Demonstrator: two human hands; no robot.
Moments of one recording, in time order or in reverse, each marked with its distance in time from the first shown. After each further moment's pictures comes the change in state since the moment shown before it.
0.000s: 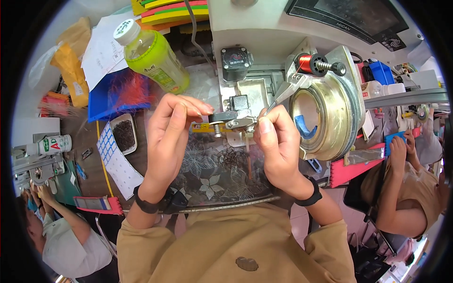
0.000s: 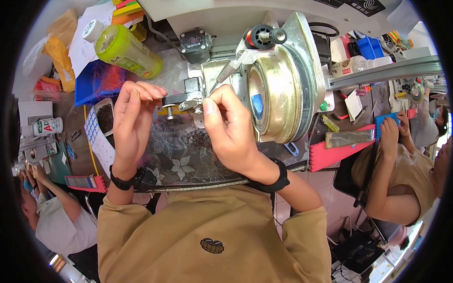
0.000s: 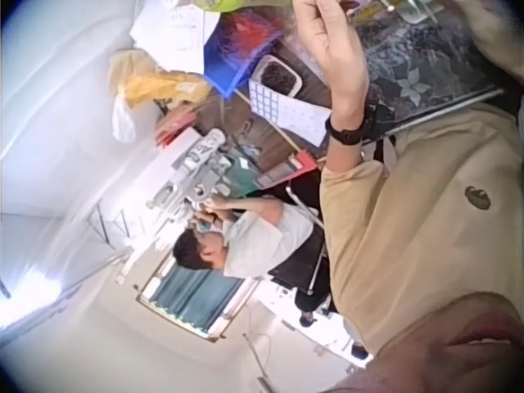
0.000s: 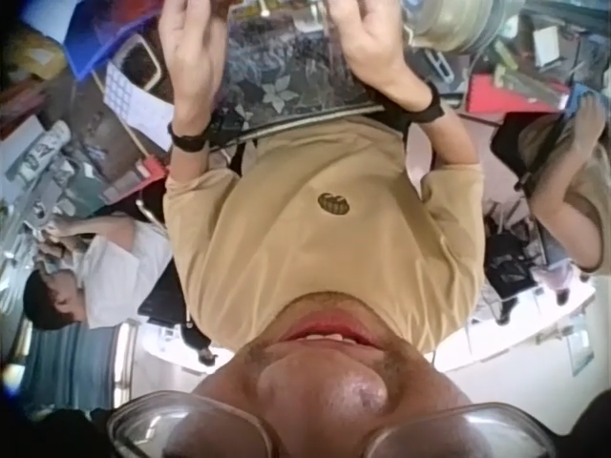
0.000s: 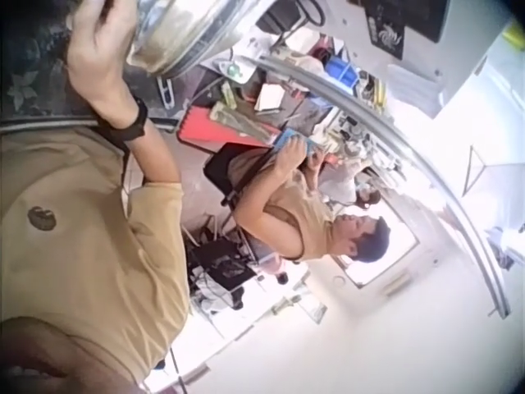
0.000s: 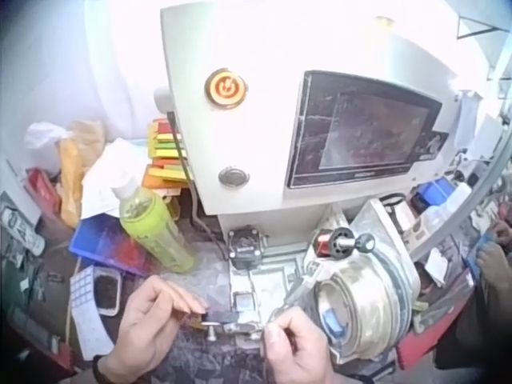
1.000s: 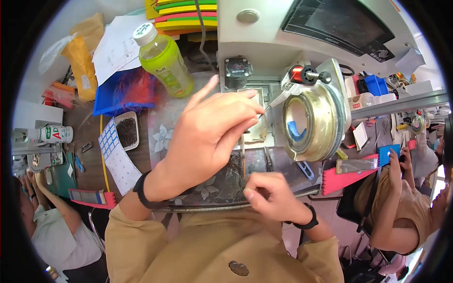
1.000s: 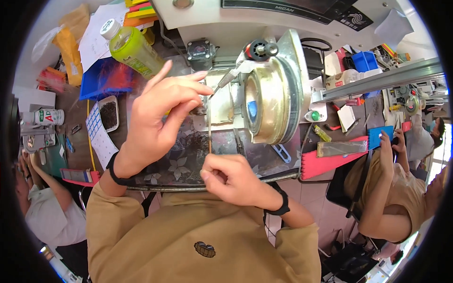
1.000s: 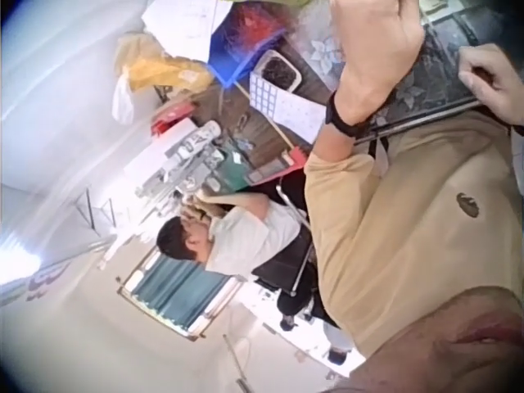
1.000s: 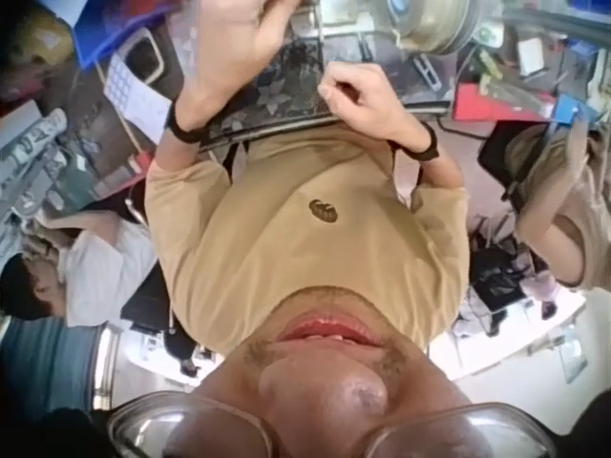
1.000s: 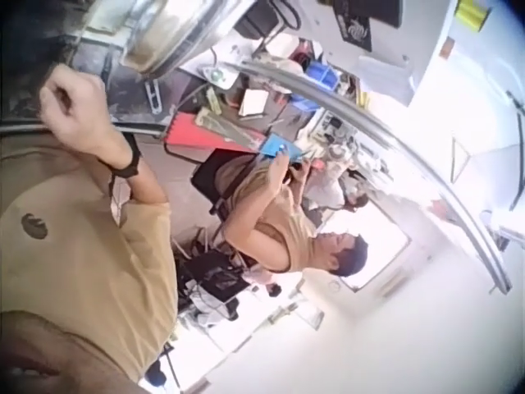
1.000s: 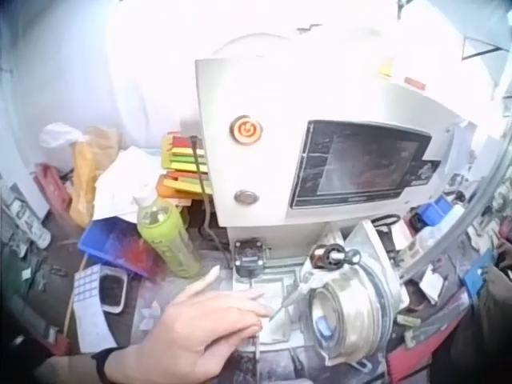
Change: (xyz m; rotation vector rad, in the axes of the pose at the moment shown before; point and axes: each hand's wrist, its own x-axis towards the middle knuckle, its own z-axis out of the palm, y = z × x) left_hand 0.027 0.035 0.054 0.928 -0.210 0.346; right_hand -0.056 -0.035 -0.022 -0.185 -0.432 0.190
